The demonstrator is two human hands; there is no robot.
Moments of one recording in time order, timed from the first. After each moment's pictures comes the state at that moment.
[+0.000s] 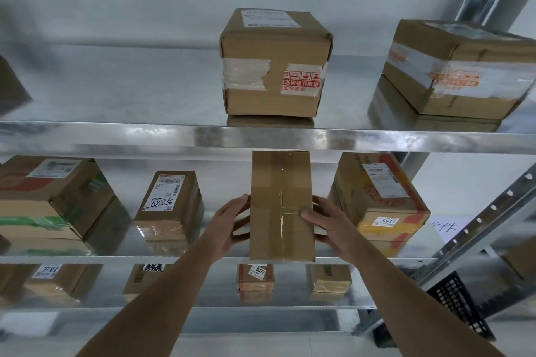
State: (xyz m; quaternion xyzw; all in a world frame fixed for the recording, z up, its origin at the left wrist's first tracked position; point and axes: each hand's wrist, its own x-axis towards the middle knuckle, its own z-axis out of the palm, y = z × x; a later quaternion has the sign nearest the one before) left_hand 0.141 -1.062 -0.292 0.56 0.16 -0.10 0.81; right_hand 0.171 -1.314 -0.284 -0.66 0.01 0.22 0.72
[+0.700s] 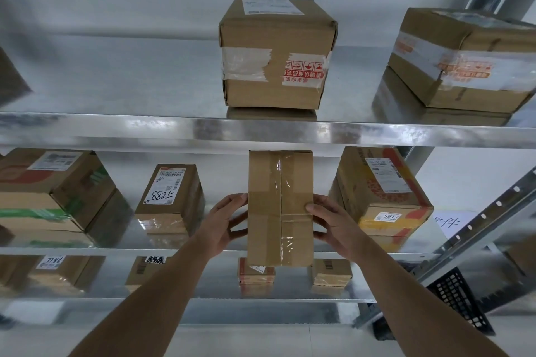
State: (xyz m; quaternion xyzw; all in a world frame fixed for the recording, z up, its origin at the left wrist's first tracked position) left_hand 0.137 -1.053 -0.298 0.52 0.16 -0.11 0.83; right_hand 0.173 -1.316 -0.295 -0.60 0.03 0.24 0.76
